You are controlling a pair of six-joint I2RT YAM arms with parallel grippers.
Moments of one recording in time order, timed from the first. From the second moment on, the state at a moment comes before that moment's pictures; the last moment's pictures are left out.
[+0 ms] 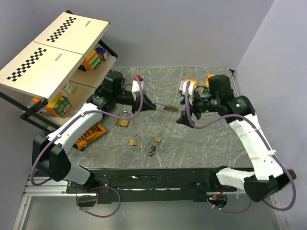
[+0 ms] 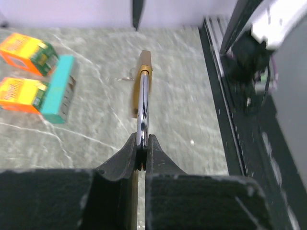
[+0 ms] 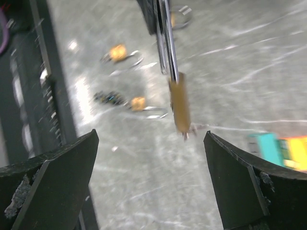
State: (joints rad) left arm -0.52 1.43 1.26 -0.21 1.06 0.37; right arm 0.39 1.19 1.45 -1.03 -0.69 -0.66
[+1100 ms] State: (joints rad) left arm -0.47 1.42 1.33 0.33 1.28 -0.36; right arm 0.29 1.15 1.35 -0.64 -1.04 -0.40
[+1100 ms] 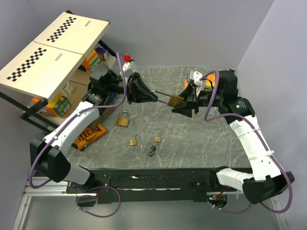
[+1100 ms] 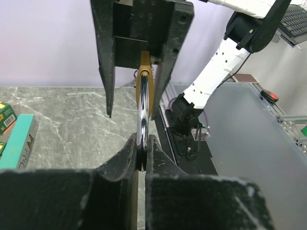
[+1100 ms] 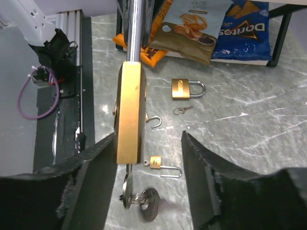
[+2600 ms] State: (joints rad) left arm -0.48 1.40 1.33 0.23 1.22 -0.27; right arm 0.33 1.26 1.37 -0.46 -1.18 -0.12
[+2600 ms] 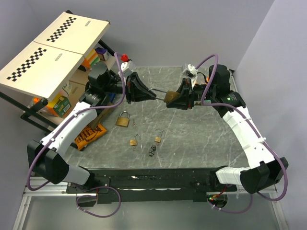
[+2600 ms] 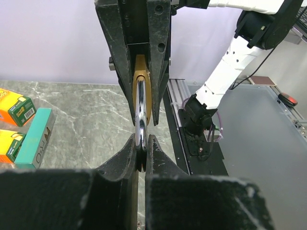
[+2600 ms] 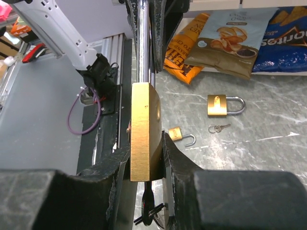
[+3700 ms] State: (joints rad) left arm -0.46 1.39 1.33 0.19 1.24 -0.25; right arm 0.38 1.24 1.37 -0.46 -1.12 -0.14
